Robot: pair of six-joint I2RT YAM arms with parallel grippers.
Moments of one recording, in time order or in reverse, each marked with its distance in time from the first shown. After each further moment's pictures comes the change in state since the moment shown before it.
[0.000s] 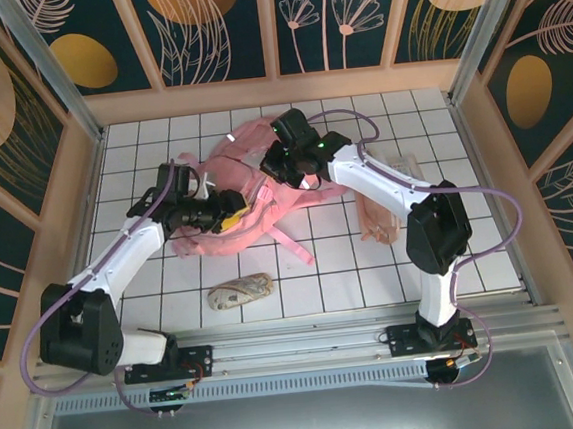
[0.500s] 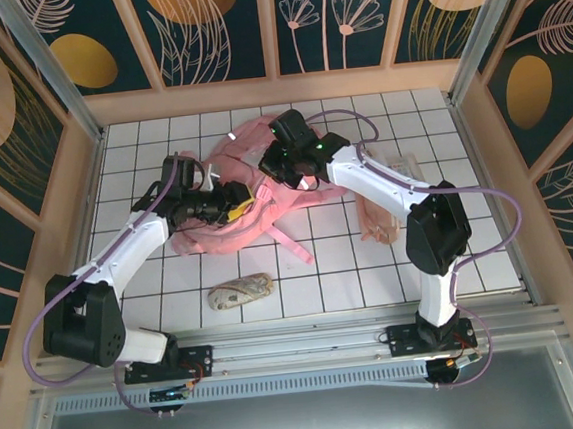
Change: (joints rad) left arm -0.023 0.037 0.041 0.085 0.012 -0.072; right arm 0.012 0.000 0.000 0.014 0.021 0.006
